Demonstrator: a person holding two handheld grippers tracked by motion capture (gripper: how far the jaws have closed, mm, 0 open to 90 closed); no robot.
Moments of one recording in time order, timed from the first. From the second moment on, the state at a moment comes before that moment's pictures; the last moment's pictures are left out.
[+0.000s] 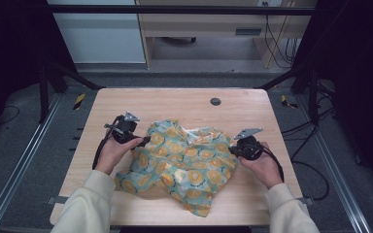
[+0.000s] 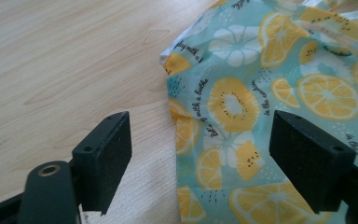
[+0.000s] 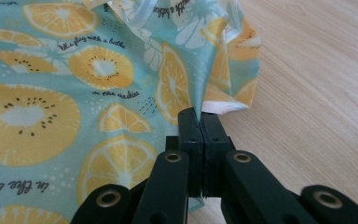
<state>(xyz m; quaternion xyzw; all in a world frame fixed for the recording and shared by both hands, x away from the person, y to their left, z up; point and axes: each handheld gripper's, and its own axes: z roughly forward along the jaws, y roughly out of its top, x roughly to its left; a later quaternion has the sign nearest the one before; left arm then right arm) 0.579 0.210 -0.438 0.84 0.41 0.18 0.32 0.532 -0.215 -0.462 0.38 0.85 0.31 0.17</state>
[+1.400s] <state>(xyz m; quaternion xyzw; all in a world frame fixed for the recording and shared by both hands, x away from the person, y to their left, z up) 0.568 0.204 -0.482 0.87 0.39 0.14 0.28 0.536 -0.221 -0.447 0.38 0.85 0.32 0.19</state>
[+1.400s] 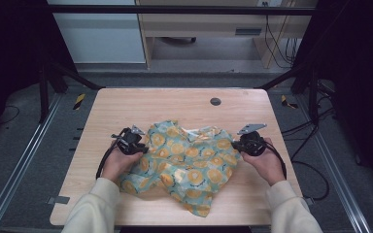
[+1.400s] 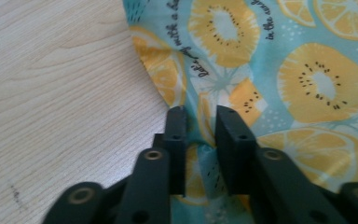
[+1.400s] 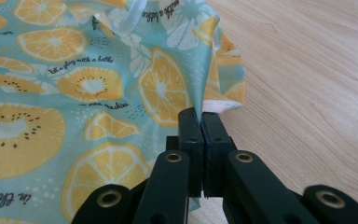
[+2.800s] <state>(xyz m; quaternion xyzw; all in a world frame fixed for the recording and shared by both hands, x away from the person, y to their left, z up) 0.523 0.220 -0.405 0.85 0.34 0.25 0.32 0.505 -0.220 -0.376 0.33 0.84 0.35 0.25</state>
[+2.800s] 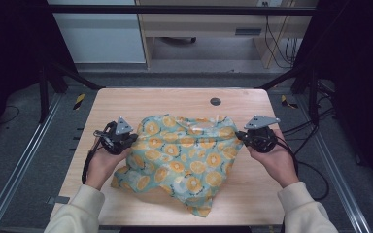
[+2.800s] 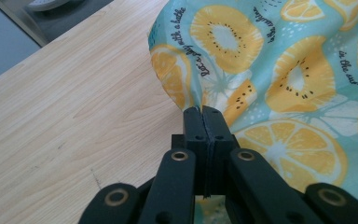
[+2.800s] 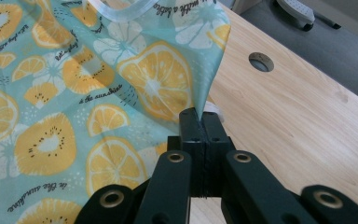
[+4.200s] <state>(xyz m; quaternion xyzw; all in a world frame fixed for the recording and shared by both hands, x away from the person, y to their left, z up) 0.466 0.234 -0.401 0.82 0.31 0.30 0.37 0.458 -0.222 -0.375 0.30 0.82 0.39 0.28</state>
